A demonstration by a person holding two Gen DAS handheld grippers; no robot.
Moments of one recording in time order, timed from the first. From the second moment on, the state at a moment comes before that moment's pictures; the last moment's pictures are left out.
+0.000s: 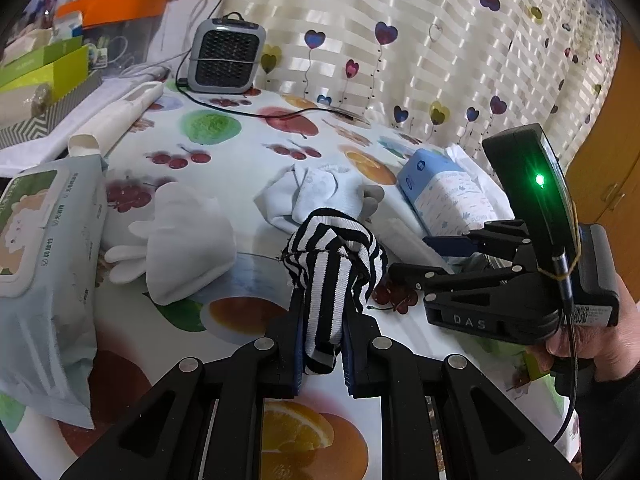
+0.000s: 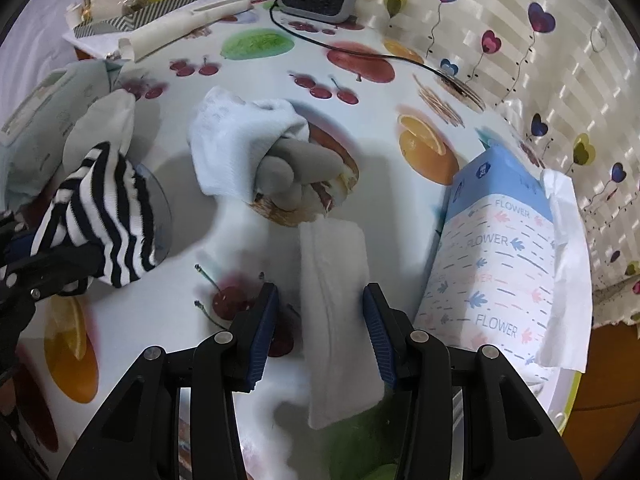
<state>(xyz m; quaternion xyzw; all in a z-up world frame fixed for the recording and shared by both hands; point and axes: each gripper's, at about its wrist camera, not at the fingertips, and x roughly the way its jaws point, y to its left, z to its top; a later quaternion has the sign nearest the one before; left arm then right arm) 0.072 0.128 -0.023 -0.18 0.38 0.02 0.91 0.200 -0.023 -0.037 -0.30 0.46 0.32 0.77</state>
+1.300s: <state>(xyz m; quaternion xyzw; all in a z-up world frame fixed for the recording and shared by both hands) 0.109 0.021 0.065 -0.11 0.32 -0.06 0.94 0.187 -0.169 0.087 -0.10 0.34 0.32 0.88</state>
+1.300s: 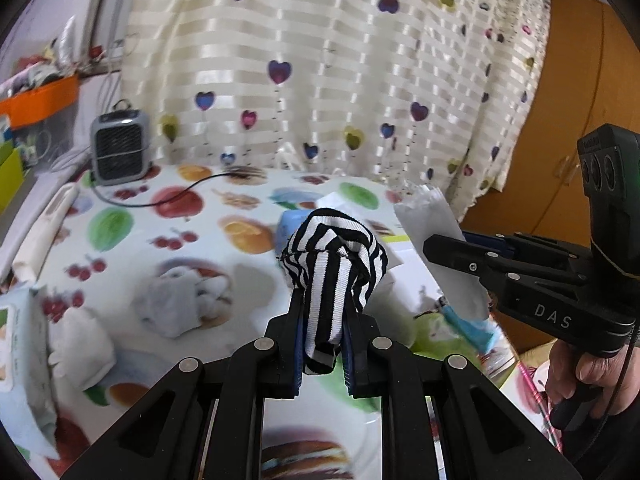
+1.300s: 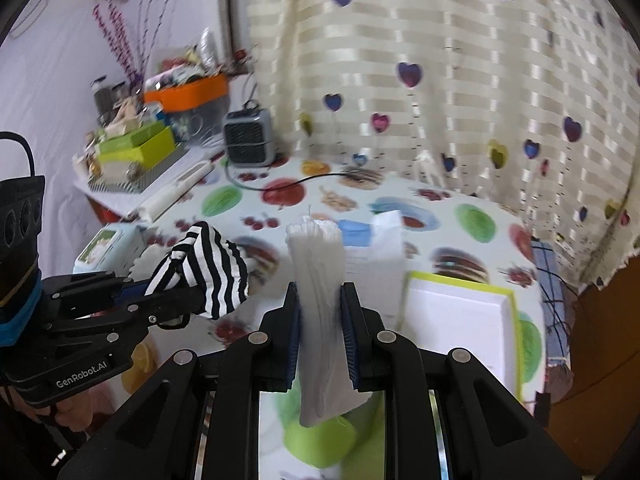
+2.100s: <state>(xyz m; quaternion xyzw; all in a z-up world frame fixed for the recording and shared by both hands) 0.206 -0.085 0.036 -0.07 0.39 -0.13 0.91 0.269 -0.277 0.036 -0.01 0.41 0.25 0.88</state>
